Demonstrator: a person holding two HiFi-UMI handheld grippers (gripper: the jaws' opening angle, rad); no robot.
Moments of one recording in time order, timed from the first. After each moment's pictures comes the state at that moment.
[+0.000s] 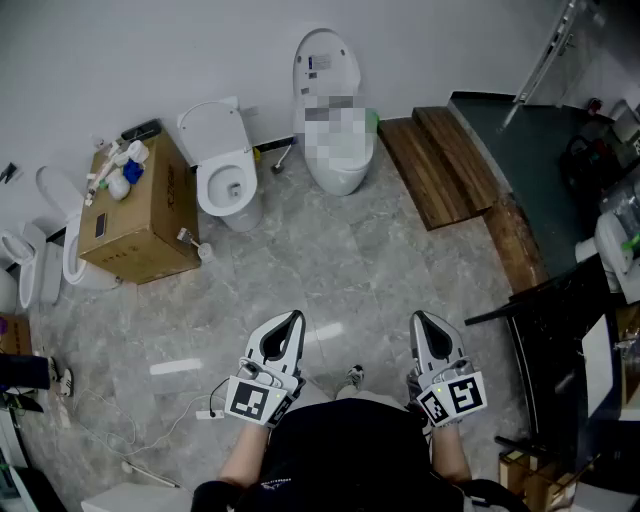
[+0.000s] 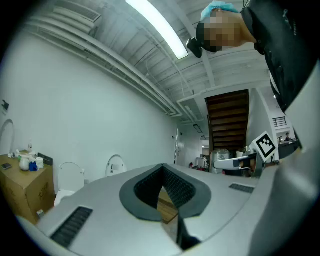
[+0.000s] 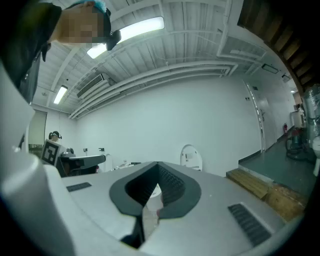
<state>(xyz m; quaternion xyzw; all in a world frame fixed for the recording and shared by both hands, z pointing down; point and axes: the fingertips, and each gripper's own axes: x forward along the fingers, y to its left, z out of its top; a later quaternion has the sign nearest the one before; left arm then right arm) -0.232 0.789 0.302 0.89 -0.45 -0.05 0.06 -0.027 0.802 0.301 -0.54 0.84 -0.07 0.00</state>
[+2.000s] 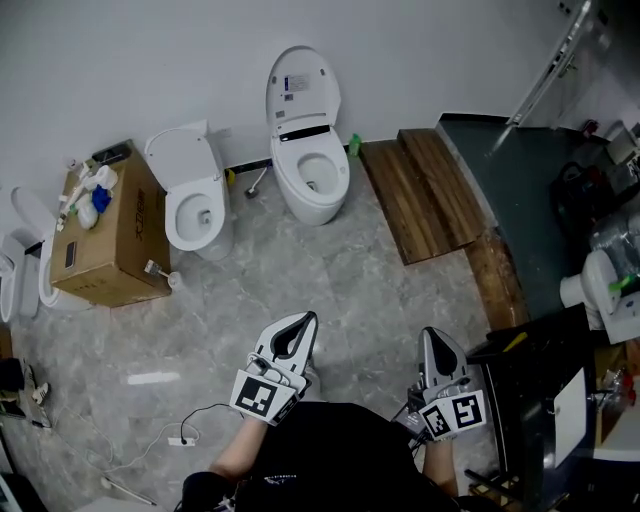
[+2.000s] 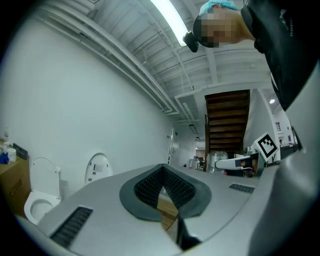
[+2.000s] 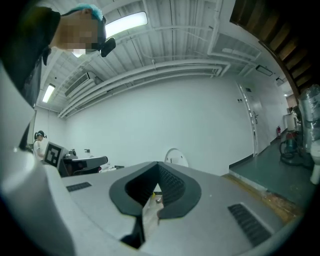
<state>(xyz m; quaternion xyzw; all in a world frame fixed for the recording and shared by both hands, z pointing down) -0.088 0.592 0.299 0.91 -0.40 -0.06 0.07 0.113 0.635 0.291 -0.59 0.81 -0.07 0.01</state>
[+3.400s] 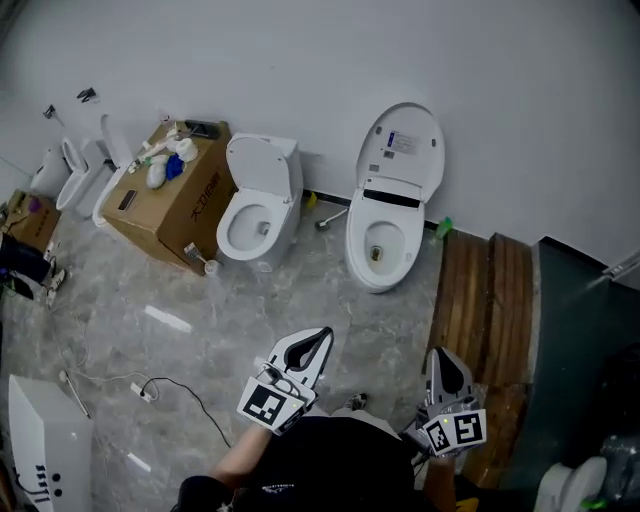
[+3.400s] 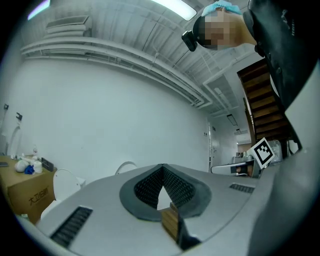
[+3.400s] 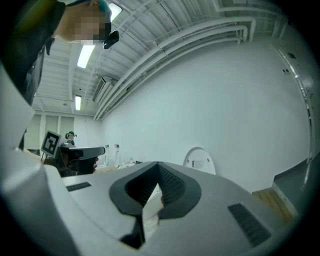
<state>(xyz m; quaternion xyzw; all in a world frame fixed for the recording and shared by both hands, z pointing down) 0.013 0.305 0.285 0.80 -0.60 -0.05 0.05 0.207 0.242 0.302 -0.37 0.93 -0.07 -0.02</state>
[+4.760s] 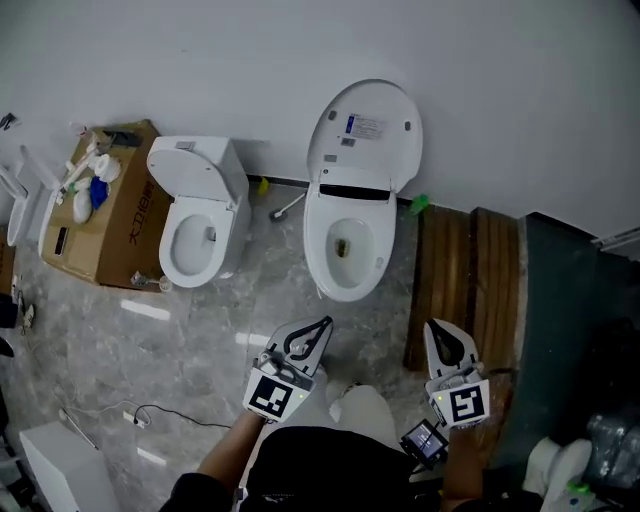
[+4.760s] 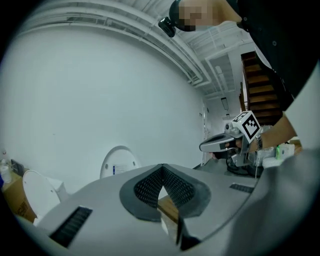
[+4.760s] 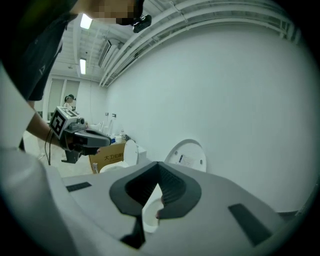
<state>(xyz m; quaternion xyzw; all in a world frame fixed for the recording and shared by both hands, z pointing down) -0.025 -0.002 0.382 0.85 -0.52 0.04 0.05 0.136 -0.053 0.368 -0.33 0.92 0.03 -0.18</state>
